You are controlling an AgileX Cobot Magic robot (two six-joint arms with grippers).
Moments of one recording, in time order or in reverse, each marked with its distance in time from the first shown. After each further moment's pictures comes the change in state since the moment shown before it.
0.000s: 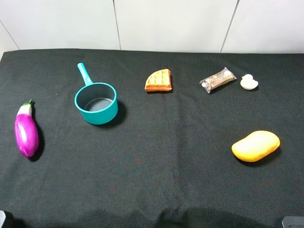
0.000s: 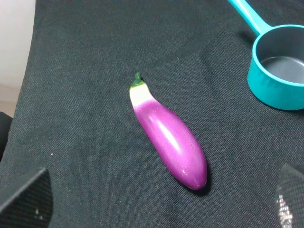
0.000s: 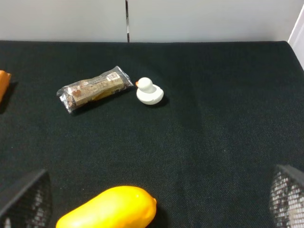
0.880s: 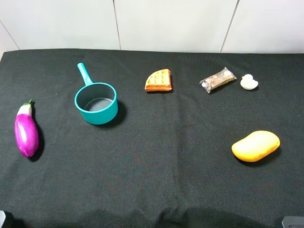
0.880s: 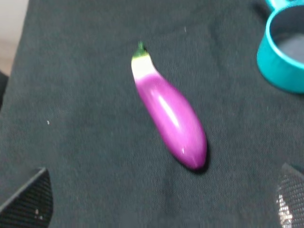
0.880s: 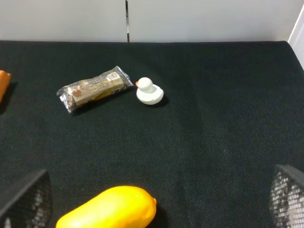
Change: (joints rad) left arm 0.000 0.233 -0.040 0.005 0.006 -0.081; right arm 0.000 0.000 0.000 0.000 0.000 0.000
